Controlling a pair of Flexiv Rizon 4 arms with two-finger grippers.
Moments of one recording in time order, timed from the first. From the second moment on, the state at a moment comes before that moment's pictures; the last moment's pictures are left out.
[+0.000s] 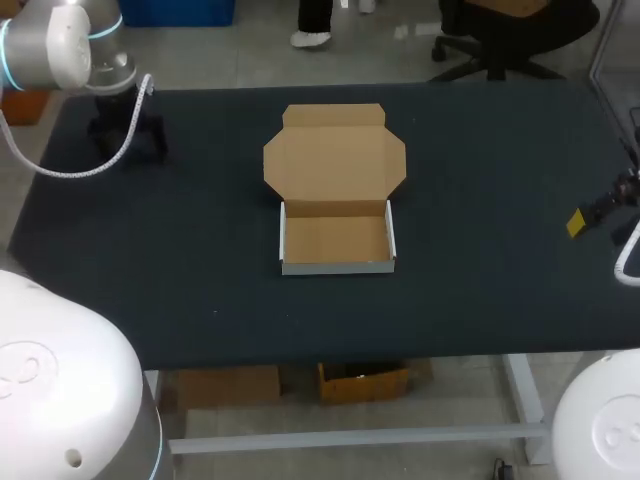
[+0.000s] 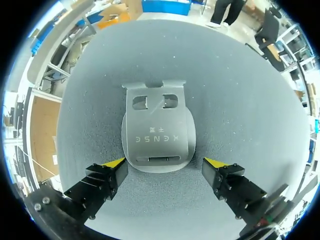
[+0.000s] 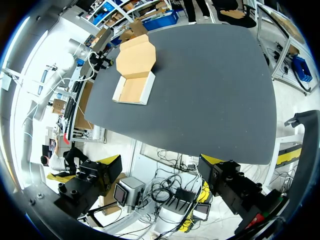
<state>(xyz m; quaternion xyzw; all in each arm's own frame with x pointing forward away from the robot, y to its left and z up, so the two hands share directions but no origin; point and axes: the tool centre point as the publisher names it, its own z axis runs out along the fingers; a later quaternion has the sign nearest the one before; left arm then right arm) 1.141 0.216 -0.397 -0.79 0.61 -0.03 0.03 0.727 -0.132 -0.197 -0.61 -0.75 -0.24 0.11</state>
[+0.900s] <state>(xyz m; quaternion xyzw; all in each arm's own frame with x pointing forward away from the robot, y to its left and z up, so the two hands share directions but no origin) 1.157 0.225 -0.398 -0.79 0.61 -0.03 0.04 0.727 -0.132 -0.197 -0.61 -0.75 -0.24 0.11</state>
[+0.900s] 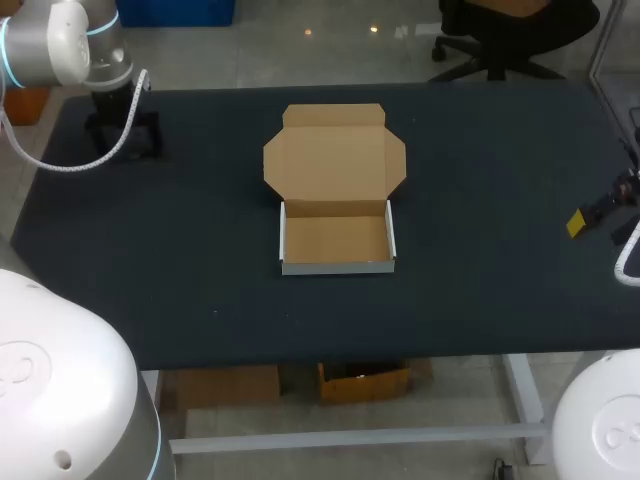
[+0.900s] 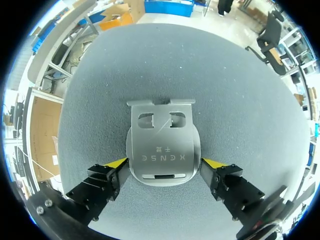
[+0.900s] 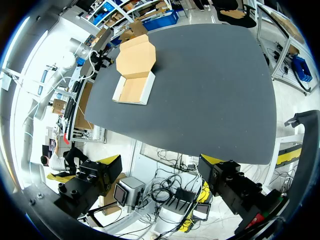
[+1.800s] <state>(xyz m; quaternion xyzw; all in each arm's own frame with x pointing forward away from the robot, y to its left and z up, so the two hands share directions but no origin) 1.167 0.231 -0.401 -0.80 0.60 -0.03 0.04 0.727 -0.132 -0.197 -0.61 -0.75 -0.24 0.11</state>
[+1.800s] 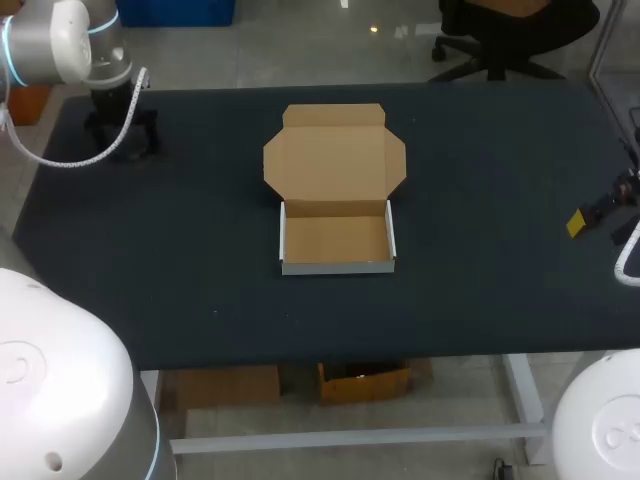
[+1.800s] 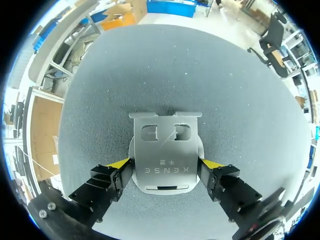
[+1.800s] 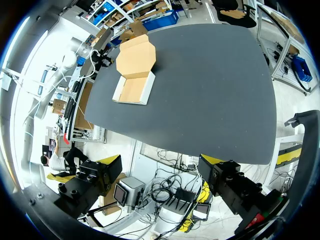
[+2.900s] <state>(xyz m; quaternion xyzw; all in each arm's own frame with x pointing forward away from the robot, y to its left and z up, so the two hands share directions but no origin) 1.177 0.234 -0.400 -0.80 0.60 -0.03 0.04 0.727 -0.132 -0.197 -0.61 -0.75 -0.24 0.11</state>
